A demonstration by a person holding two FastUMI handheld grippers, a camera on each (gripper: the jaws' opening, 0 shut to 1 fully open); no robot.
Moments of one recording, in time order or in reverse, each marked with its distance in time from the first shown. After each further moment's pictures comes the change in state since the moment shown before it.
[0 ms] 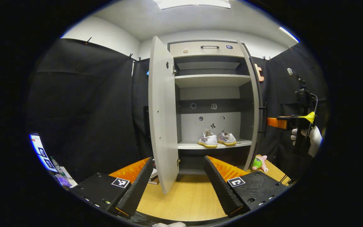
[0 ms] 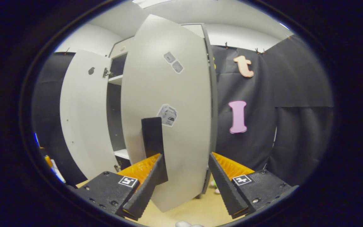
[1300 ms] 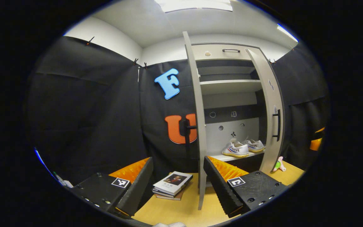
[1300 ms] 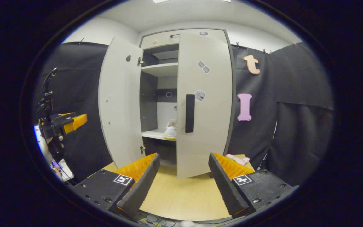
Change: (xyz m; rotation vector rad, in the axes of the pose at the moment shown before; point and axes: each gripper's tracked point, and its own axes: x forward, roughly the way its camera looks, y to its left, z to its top) left arm 0.109 0.148 0.041 0.050 -0.107 0.033; right arm -0.139 0.101 -0.063 -0.031 0.106 -0.061
